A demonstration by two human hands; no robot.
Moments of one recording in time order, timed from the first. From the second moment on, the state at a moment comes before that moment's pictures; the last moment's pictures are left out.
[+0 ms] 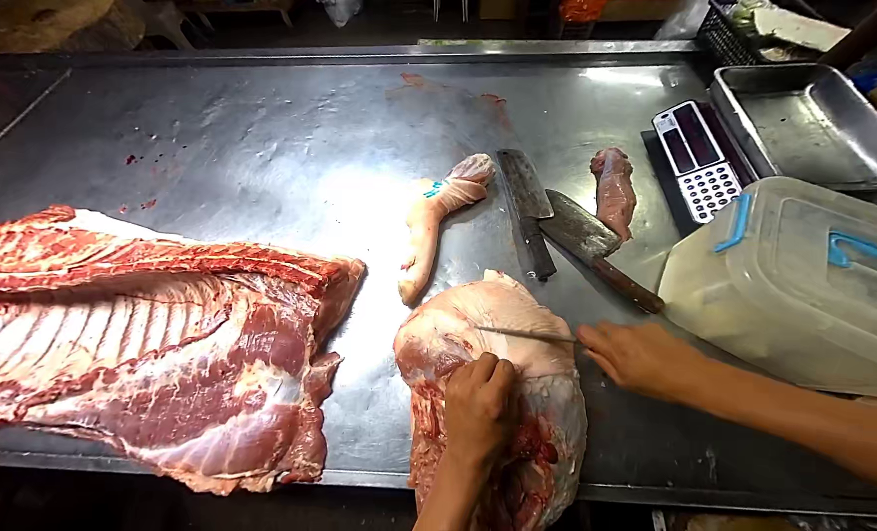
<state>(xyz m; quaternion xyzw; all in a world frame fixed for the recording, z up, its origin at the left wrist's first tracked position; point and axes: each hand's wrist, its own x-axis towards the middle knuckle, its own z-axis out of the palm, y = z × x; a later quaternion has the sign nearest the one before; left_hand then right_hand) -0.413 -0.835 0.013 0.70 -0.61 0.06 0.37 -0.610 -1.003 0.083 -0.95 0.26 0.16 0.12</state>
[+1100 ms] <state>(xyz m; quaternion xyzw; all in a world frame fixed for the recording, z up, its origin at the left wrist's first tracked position) -0.415 -0.831 0.016 0.69 -0.62 0.03 0.38 -0.572 -1.013 0.091 -0.90 0.36 0.22 0.08</state>
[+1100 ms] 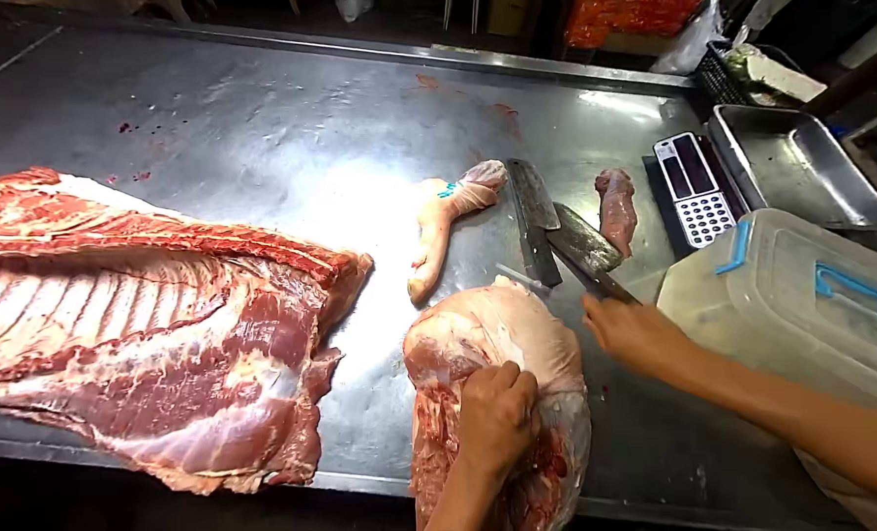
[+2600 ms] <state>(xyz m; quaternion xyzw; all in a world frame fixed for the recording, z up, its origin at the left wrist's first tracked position) -0.351 -0.791 0.016 0.78 -0.31 -0.12 0.53 -0.430 -0.972 0.103 -0.87 0.39 0.29 0.12</state>
